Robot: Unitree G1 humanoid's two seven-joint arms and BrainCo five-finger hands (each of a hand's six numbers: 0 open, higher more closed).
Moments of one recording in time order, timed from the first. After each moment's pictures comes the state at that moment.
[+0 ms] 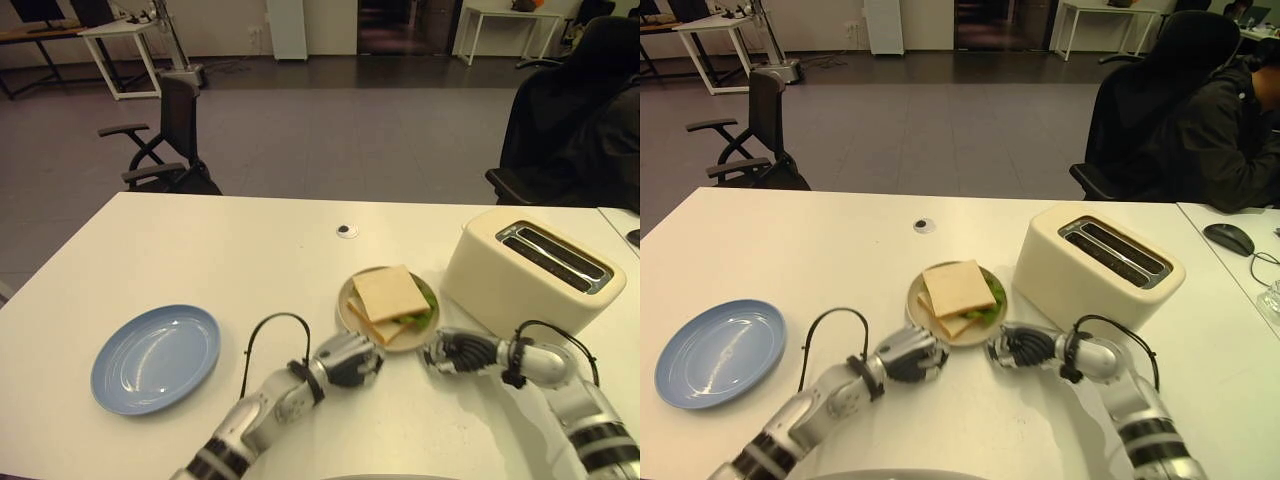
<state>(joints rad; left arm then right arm) -0.15 0.35 -0.50 0.19 0.79 -0.32 -0.03 -0.15 -0.53 0.18 0.32 -0.33 -0.43 0.67</state>
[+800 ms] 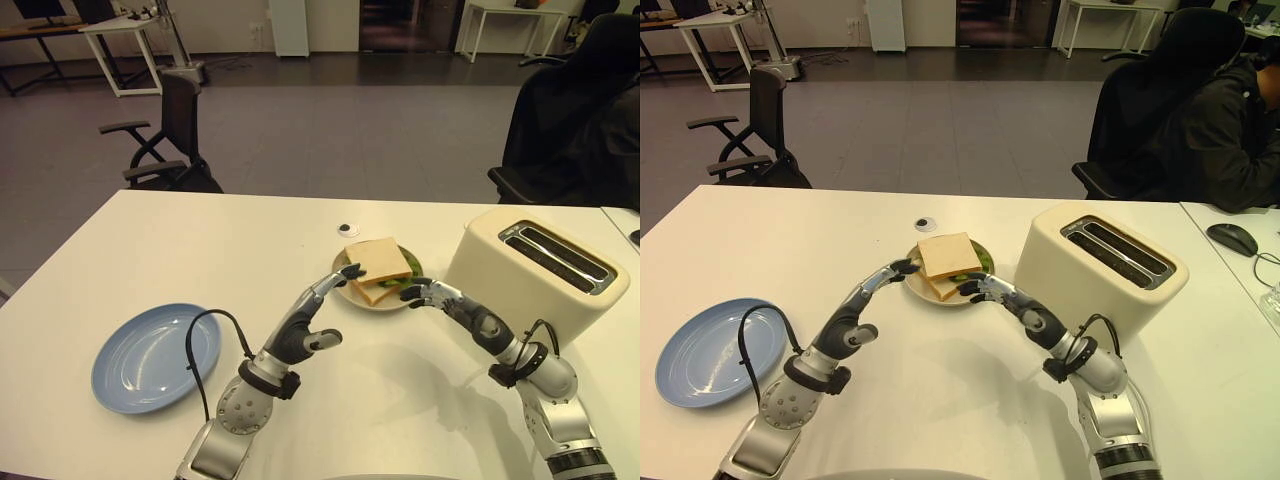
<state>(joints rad) 0.19 0.33 -0.29 -0.32 0.12 -0.43 -0.10 0.06 -0.41 0.08 0.00 0.38 -0.48 0.71</state>
